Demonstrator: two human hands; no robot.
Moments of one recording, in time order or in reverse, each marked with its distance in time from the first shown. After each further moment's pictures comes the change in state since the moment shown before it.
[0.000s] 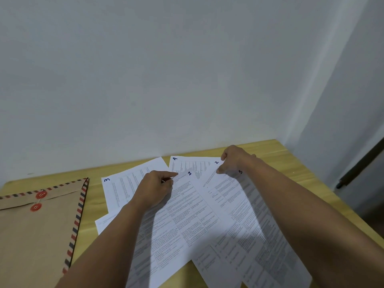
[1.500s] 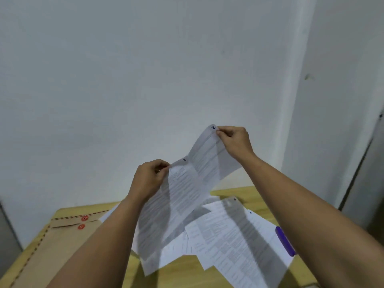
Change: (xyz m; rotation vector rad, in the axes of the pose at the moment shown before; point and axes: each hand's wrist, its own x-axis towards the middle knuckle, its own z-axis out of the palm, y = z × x) left_hand -0.104 0.145 -0.143 -0.059 0.449 0.304; right_hand -0.194 -0.078 -0.165 0.730 0.710 -0.603
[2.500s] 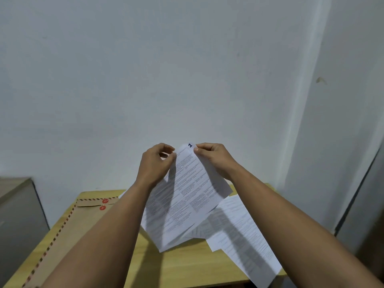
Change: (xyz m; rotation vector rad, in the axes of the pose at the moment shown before) left_hand -0.031 0.025 -0.045 -0.042 0.145 -0.023; right_hand -0.087 -0.046 0.059 0.363 -0.475 0.212
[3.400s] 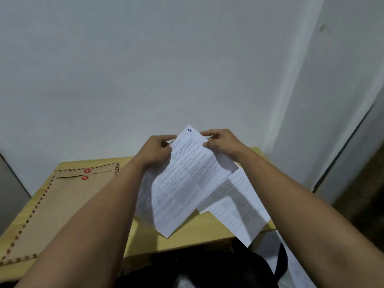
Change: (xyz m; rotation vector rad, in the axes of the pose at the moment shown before) left_hand -0.020 -0.029 0.053 0.000 -0.480 -0.160; right_hand -0.020 0.077 -0.057 -0.142 -0.015 0.186
